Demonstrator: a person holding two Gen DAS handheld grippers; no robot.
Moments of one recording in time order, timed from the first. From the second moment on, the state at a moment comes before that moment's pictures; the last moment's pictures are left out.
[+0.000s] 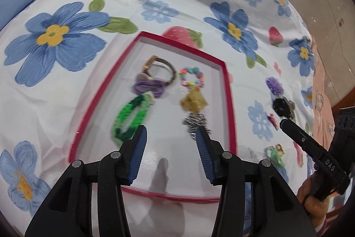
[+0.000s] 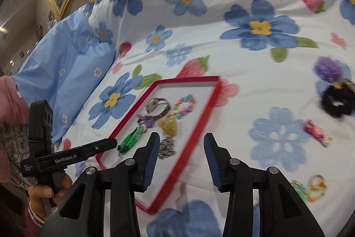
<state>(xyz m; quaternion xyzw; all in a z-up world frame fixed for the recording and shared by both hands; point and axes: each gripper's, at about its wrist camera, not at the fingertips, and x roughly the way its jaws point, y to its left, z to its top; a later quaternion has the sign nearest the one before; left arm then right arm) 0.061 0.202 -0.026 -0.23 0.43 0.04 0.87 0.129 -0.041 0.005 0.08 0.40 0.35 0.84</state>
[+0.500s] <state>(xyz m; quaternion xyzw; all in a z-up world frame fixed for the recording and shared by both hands) 0.076 0.122 -0.014 -0.18 0.45 -0.04 0.87 0.118 -0.165 0.002 0.12 0.39 0.25 0.88</state>
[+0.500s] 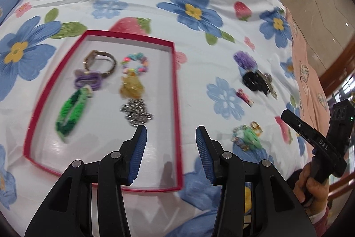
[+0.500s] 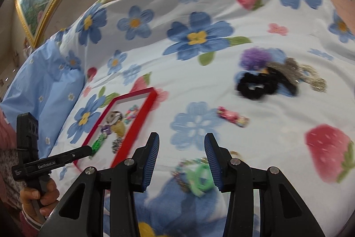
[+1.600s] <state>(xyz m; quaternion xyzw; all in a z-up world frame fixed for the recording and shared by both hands) 0.127 -0.026 -0.038 -0.11 0.50 -0.18 0.84 0.124 -0.225 -0.044 0.14 0.43 0.19 0.87</state>
